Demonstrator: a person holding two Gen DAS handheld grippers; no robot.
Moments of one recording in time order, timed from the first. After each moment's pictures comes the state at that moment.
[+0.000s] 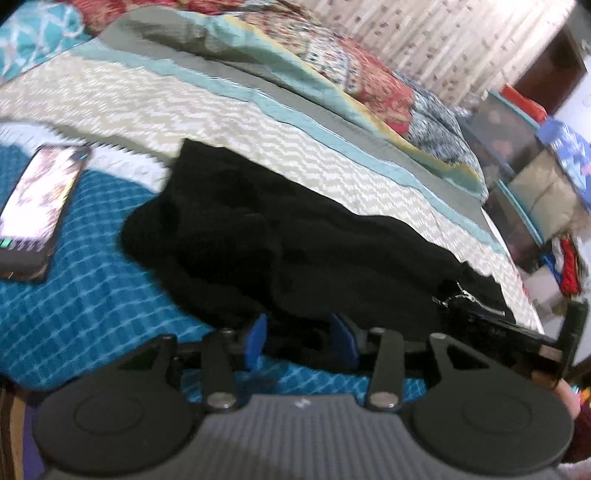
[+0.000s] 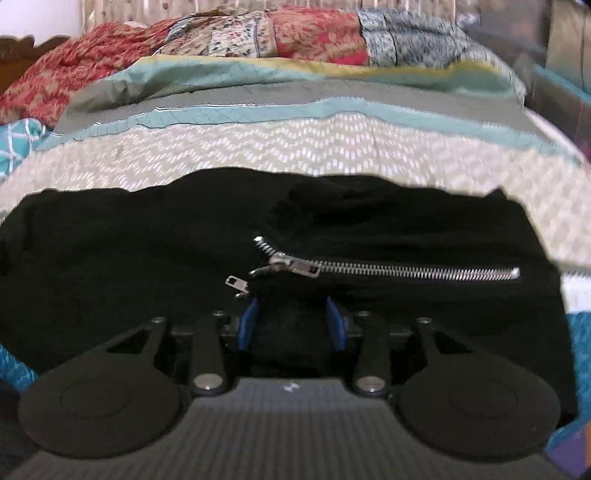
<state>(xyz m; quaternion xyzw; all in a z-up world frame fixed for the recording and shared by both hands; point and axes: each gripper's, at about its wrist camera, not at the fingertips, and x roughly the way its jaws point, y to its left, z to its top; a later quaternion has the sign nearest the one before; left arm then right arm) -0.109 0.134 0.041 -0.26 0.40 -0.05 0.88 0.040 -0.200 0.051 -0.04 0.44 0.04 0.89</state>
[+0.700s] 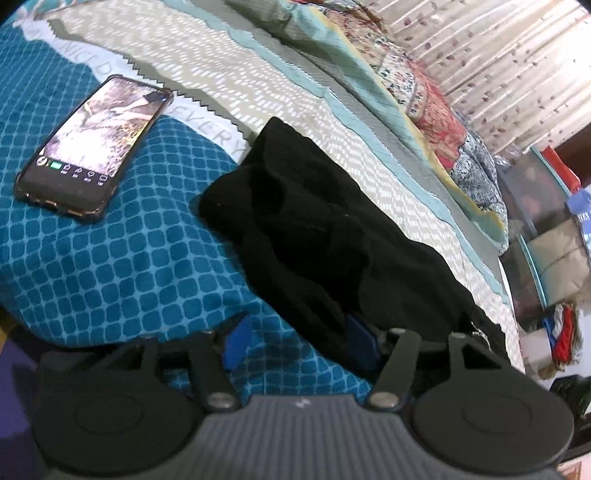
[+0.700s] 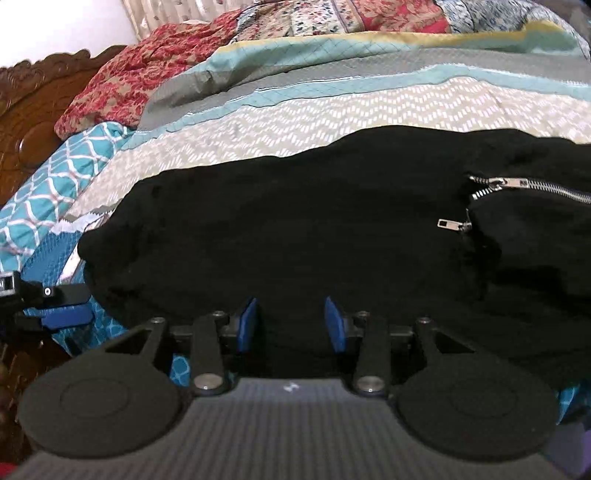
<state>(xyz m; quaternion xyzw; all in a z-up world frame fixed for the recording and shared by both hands) -0.118 0.181 0.010 -0.36 0.40 0.00 0.84 0.021 -0.128 0.041 0.08 0.48 0.15 0.86</state>
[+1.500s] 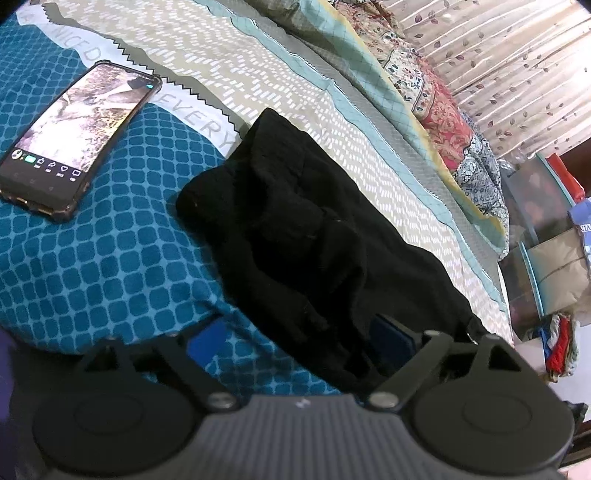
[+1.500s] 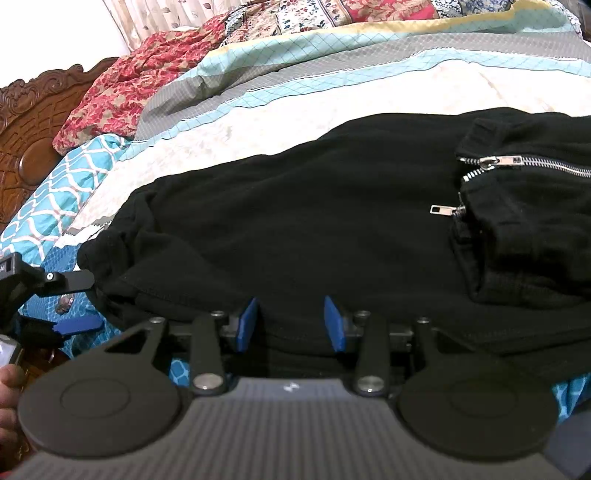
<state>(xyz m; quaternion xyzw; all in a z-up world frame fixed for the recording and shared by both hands) -0.088 0.176 0.005 -0.38 0.41 0.00 0.83 0.016 -0.142 0.037 0.11 0.48 0.15 0.85</state>
